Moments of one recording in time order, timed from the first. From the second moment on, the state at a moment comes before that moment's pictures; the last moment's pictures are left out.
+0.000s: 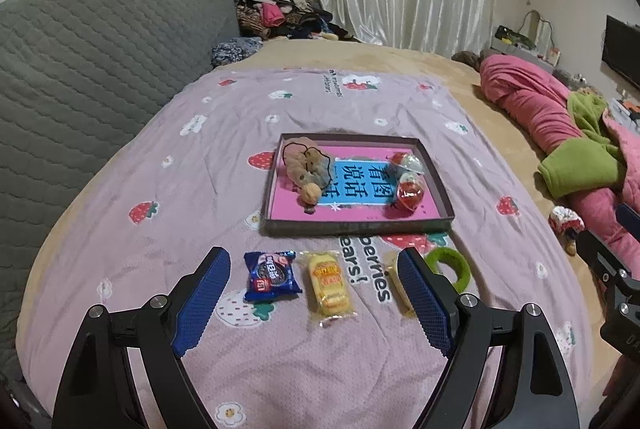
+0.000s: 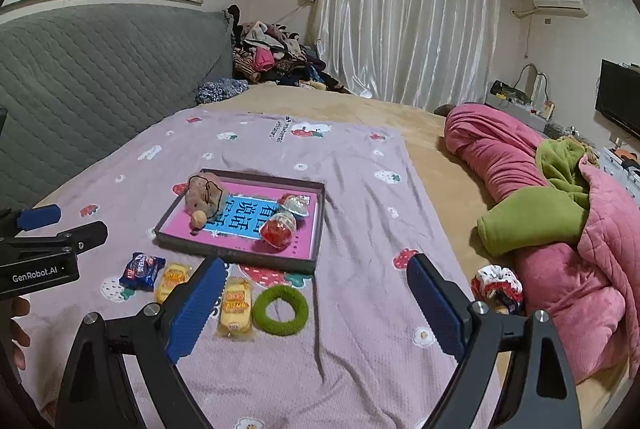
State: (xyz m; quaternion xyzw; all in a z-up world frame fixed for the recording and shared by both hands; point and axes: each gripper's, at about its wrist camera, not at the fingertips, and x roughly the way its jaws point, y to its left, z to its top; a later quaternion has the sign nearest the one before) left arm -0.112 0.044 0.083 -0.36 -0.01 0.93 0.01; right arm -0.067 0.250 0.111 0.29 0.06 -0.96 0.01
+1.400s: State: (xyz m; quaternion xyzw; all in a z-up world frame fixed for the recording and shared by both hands) left arm -0.145 0.057 -0.040 -0.44 -0.01 0.90 0.04; right arm -0.107 0.263 0.006 0.37 0.05 -0.93 0.01
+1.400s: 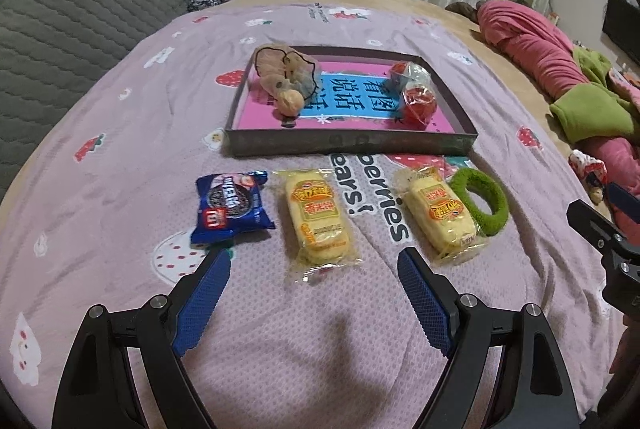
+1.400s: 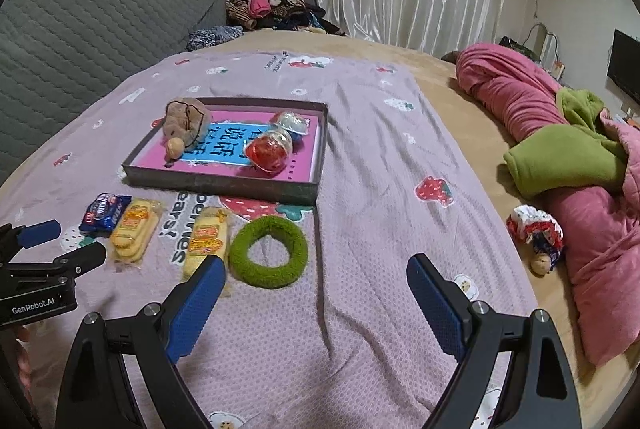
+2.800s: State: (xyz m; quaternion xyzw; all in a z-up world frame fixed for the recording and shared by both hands) left arm -0.218 0.075 -0.090 -0.48 -0.01 0.88 0.04; right arm -0.205 0.254 -0.075 0.45 0.09 -0.89 0.01
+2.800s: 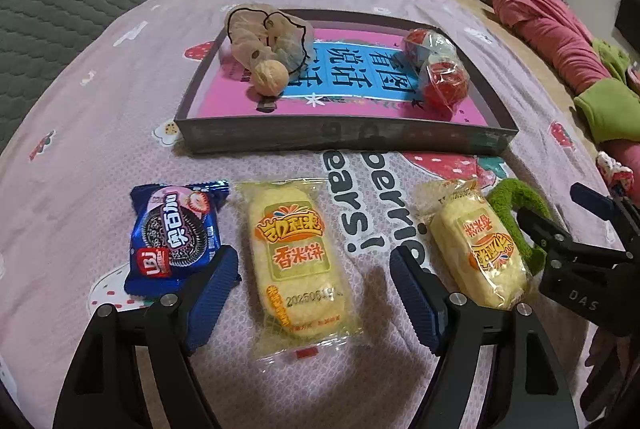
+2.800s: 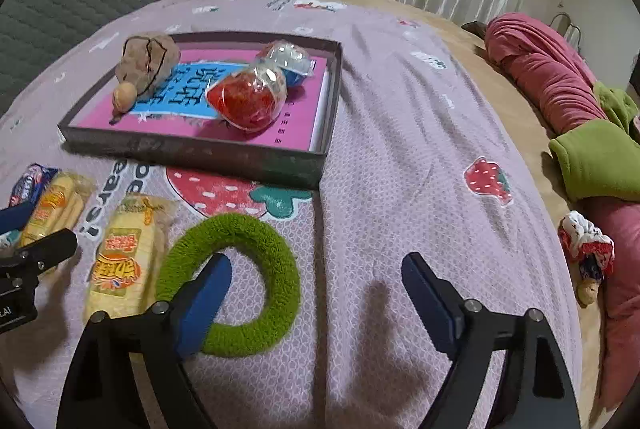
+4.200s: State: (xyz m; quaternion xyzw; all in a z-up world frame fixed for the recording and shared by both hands) left arm -0.200 0.075 -0.056 -0.46 -0.01 0.89 0.05; right arm -0.176 0.268 -0.046 0.42 0.02 -0.90 0.08
